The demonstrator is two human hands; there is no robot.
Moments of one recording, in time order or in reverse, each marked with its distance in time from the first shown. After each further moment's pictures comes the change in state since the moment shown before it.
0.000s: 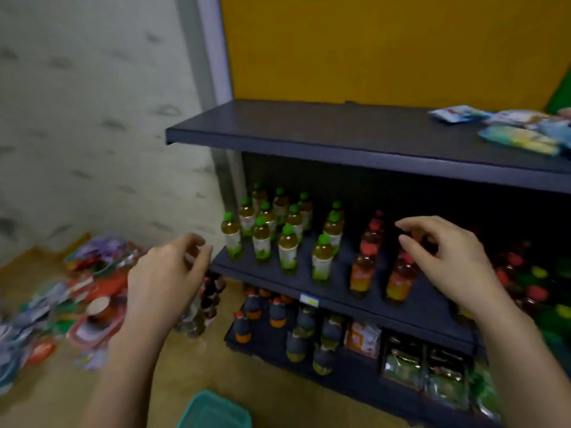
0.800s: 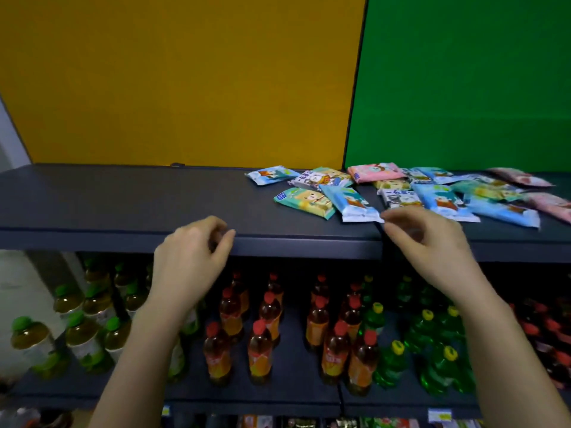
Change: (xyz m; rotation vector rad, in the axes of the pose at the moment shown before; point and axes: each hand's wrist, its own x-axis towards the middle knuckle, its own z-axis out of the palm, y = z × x) left_hand 0.101 0.343 0.123 -0.312 -0.008 0.363; right_hand 0.062 0.208 -0.197 -0.064 0.294 0.194
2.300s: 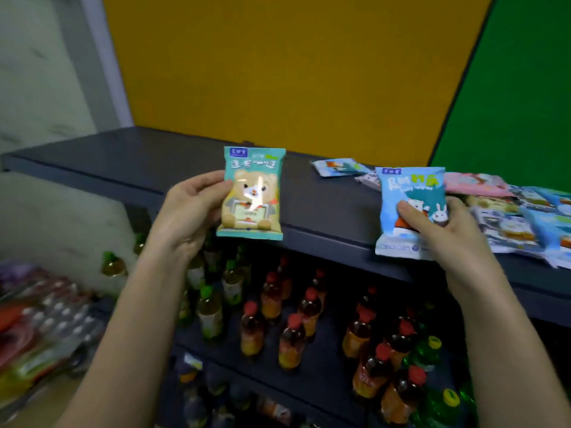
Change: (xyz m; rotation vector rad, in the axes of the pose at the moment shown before) left_hand 0.030 -0.036 -0.019 -1.232 0.153 -0.677; right_hand 0.061 -0.016 0.071 0.824 -0.137 0.212
